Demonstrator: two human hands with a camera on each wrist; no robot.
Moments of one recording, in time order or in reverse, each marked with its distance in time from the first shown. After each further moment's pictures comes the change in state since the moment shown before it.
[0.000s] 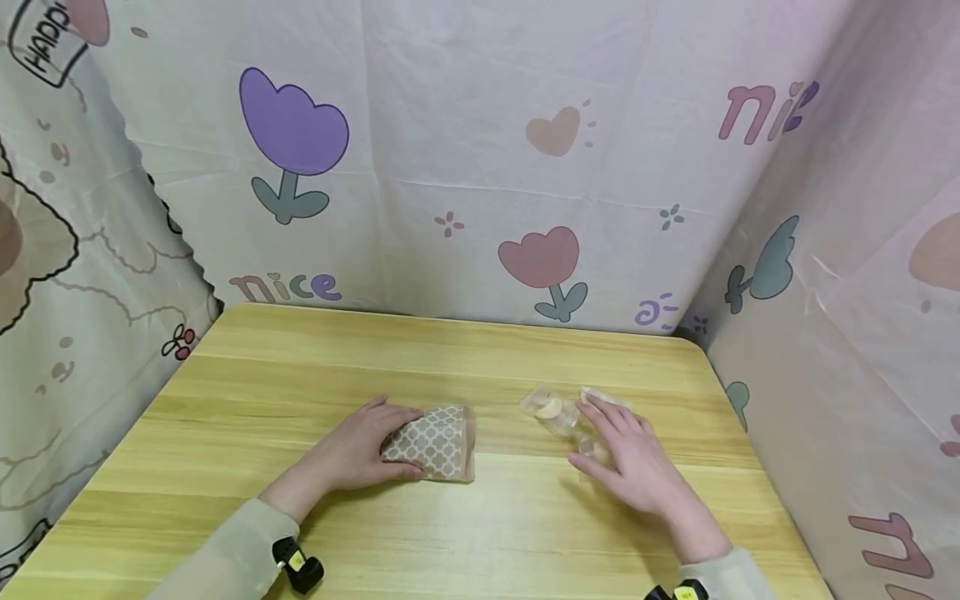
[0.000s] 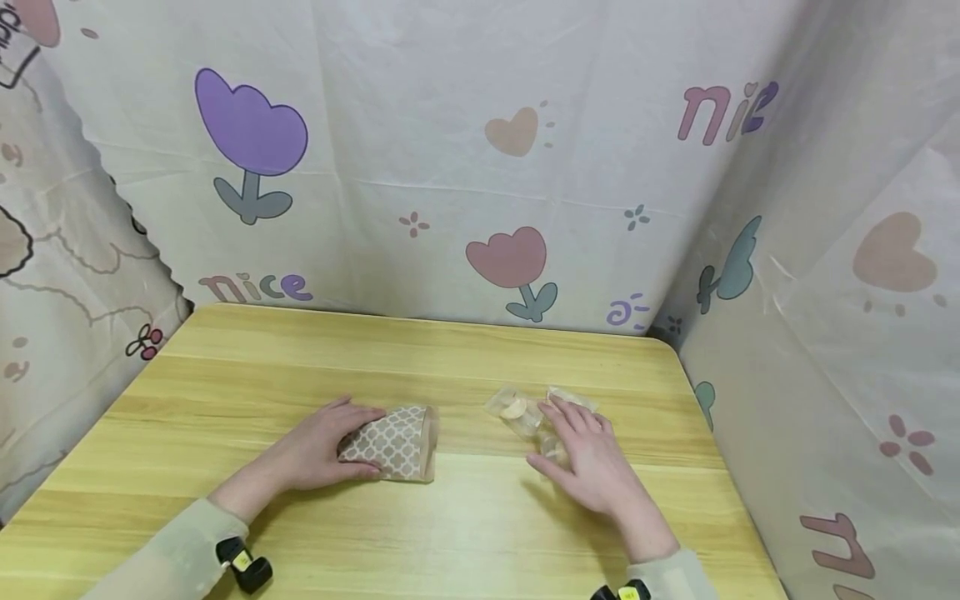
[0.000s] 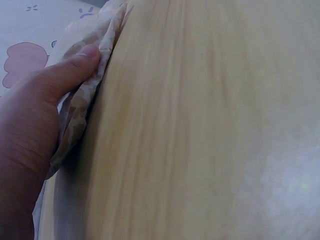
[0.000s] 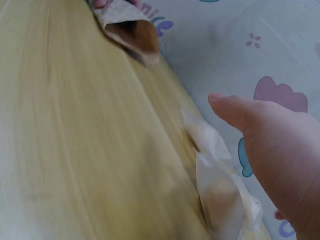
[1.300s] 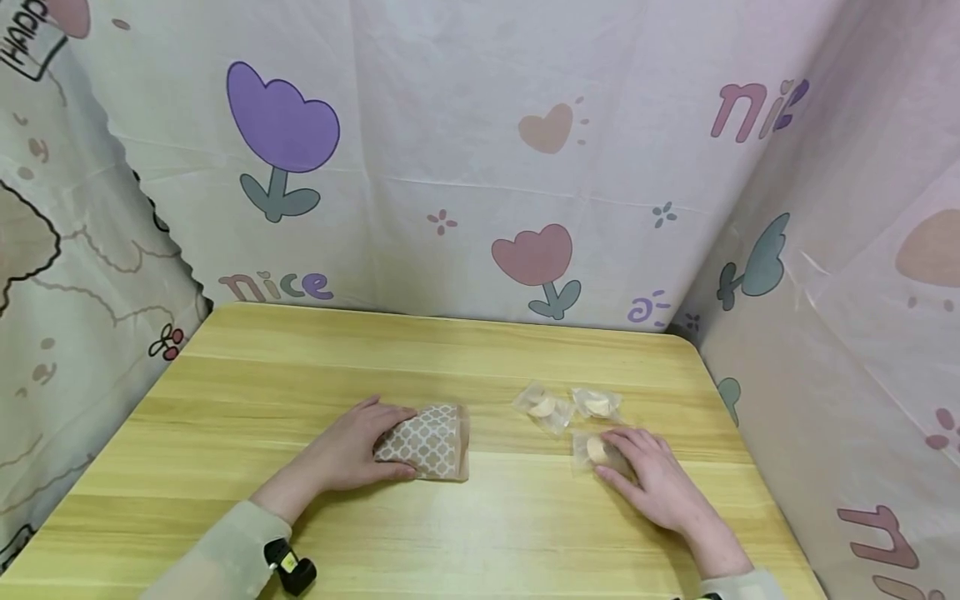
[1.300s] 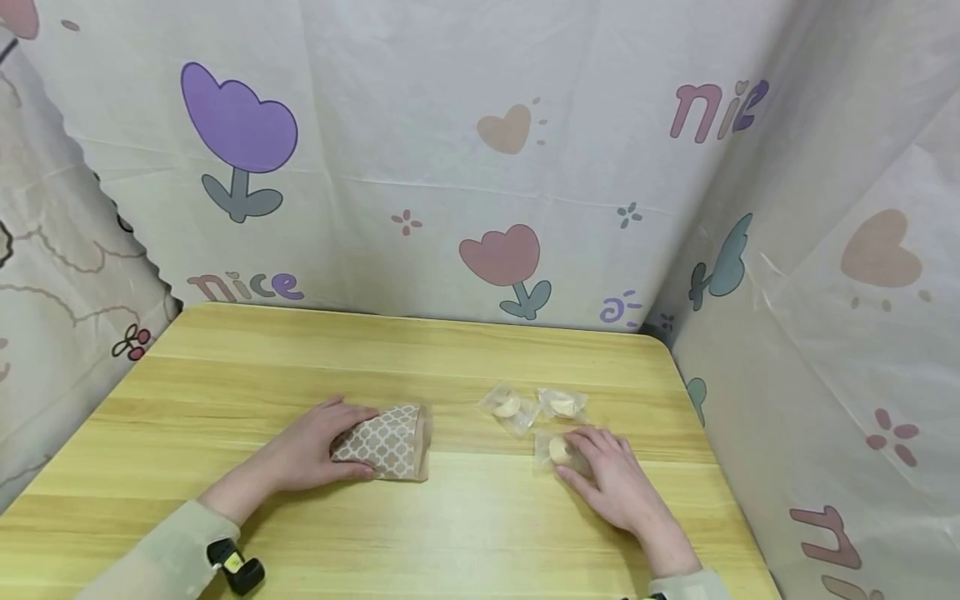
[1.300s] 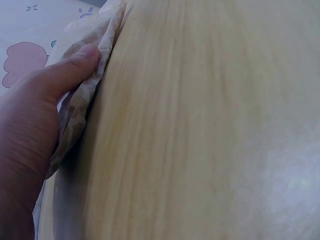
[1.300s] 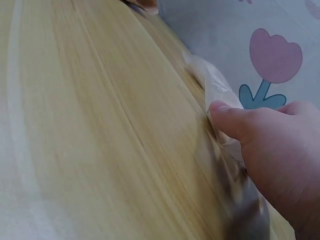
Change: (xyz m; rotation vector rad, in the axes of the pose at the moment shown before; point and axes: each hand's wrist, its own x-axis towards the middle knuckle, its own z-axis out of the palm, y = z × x) left_hand 0.001 0.000 -0.001 0.008 -0.001 -0.003; right_hand -0.043 0.038 0.010 0.018 -0.002 0.076
